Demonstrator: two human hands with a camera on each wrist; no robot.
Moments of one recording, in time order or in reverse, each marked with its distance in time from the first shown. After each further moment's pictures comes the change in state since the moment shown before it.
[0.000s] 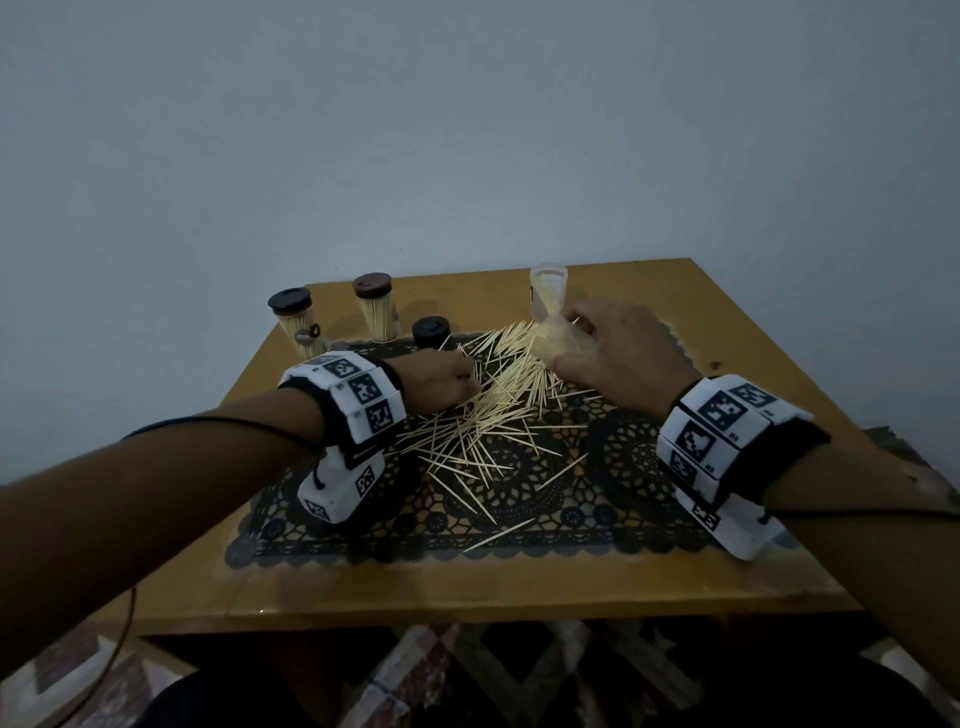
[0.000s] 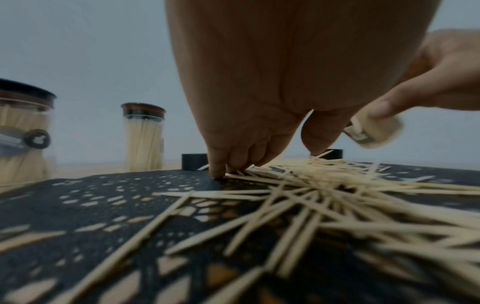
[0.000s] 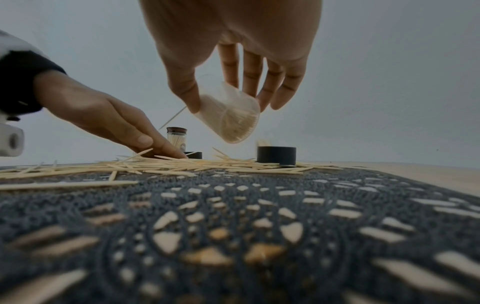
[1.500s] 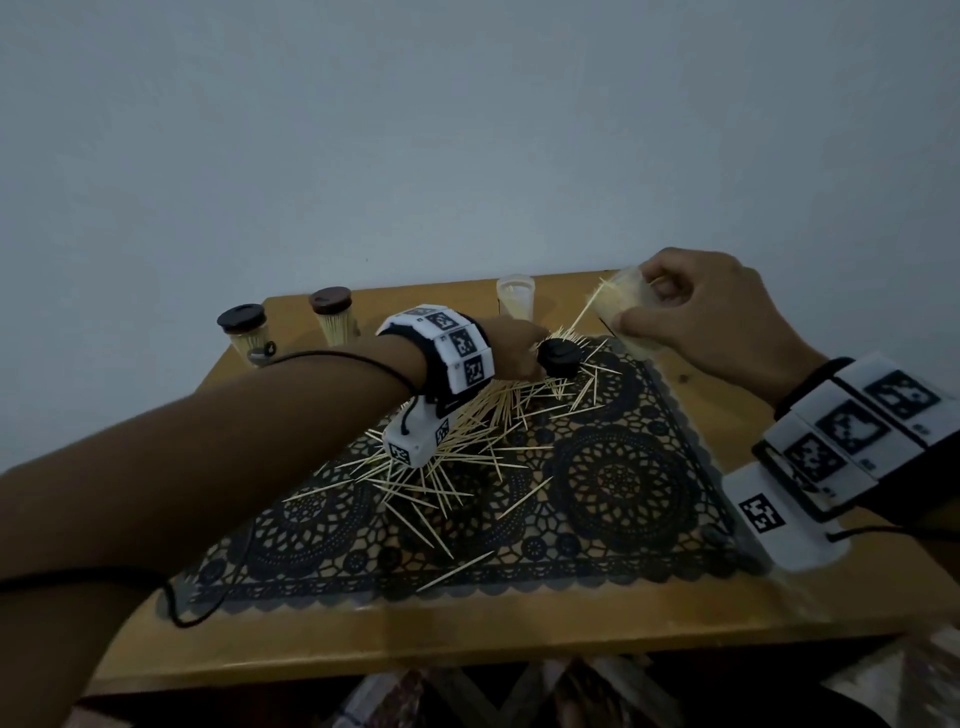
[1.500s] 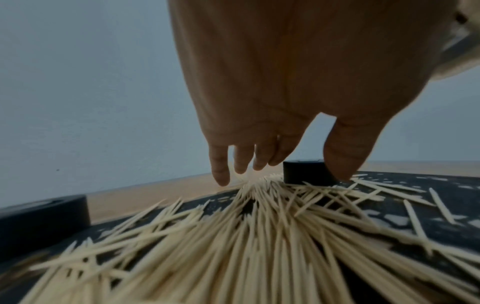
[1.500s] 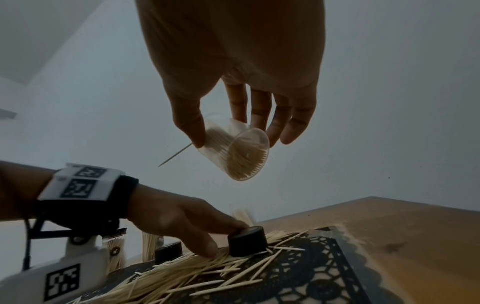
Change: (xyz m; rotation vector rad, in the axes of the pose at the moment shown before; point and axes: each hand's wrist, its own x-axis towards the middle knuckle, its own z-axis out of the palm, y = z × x) left_hand 0.082 0.085 -0.031 0.206 0.040 0.151; right_hand -0.011 0.030 -0.084 0.097 0.170 0.197
